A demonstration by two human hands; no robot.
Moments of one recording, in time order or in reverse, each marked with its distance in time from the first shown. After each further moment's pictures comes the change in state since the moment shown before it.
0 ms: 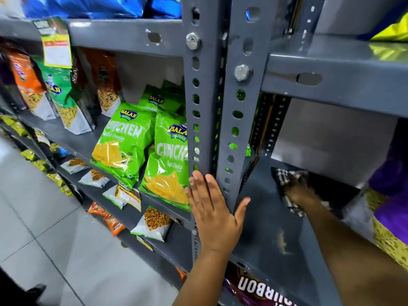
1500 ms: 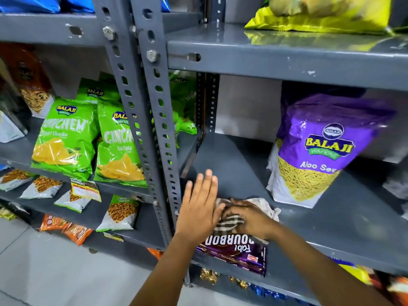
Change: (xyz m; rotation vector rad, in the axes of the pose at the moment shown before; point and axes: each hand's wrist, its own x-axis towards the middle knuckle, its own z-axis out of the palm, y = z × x) left_hand -0.059 0.033 -0.041 0.024 -0.703 0.474; right_hand -0.209 0.061 0.026 0.044 -0.189 -0.602
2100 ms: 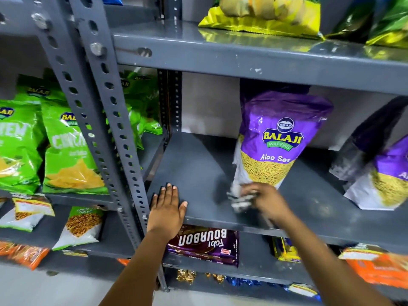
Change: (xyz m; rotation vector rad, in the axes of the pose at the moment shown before) left_hand 0.009 -0.015 0.055 -0.085 -0.433 -0.224; right_hand -0.066 0.021 -0.059 0.414 0.515 0.424
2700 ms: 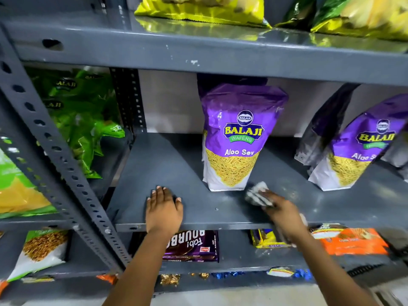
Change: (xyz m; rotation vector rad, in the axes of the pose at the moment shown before) left_hand 0.012 0.081 -0.009 -0.147 -0.005 -0.057; right_hand -0.050 0.087 -0.058 -0.204 0.227 0.144
